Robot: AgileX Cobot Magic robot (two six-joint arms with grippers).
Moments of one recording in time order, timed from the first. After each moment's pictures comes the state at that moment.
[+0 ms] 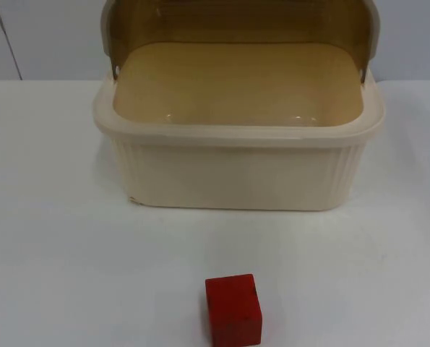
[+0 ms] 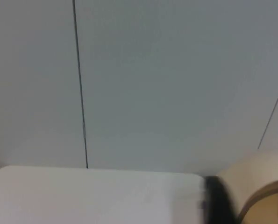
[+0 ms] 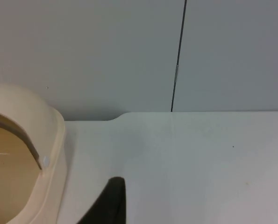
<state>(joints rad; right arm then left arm) 0.05 0.86 -0.99 -0.18 0.63 0.14 -0.08 0.94 -0.94 0.11 0.33 -0.23</state>
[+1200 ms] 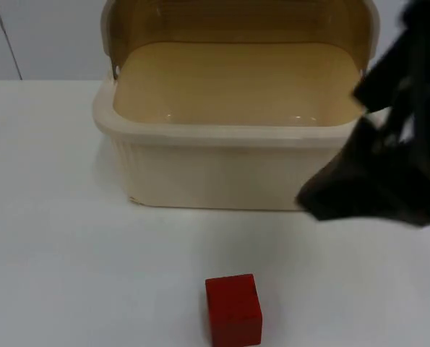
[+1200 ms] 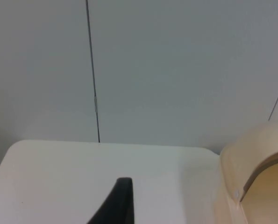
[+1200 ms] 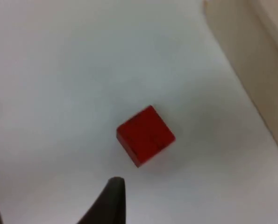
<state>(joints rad) 0.85 1.35 -0.99 0.05 0.67 -0.35 -0.08 0.88 -0.95 0.13 0.47 -0.23</state>
